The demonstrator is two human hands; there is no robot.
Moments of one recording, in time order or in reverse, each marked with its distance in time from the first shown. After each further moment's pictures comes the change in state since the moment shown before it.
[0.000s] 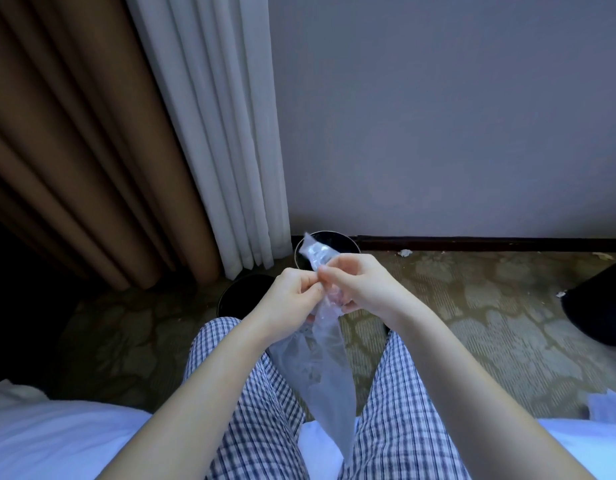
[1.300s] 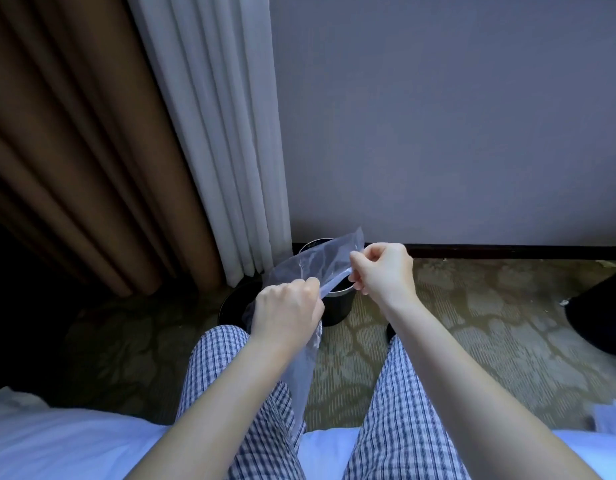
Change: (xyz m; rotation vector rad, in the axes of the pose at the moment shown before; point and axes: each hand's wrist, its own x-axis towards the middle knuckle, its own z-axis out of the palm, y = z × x) left_hand 0.003 -0.005 0.013 1.244 0.408 0.286; right_hand 0.018 0.003 -0.009 -0.088 0.549 0.035
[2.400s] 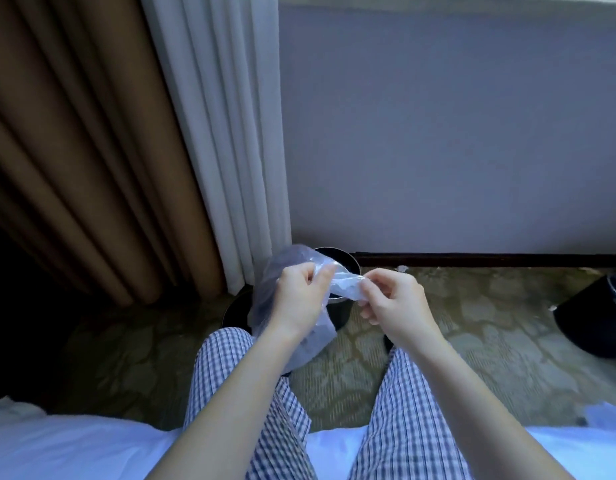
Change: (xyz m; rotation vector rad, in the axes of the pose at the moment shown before) left_hand 0.001 0.002 -0.027 -1.165 0.029 -0.401; right_hand -0.058 0.005 -0.019 -0.067 -0.103 -0.190
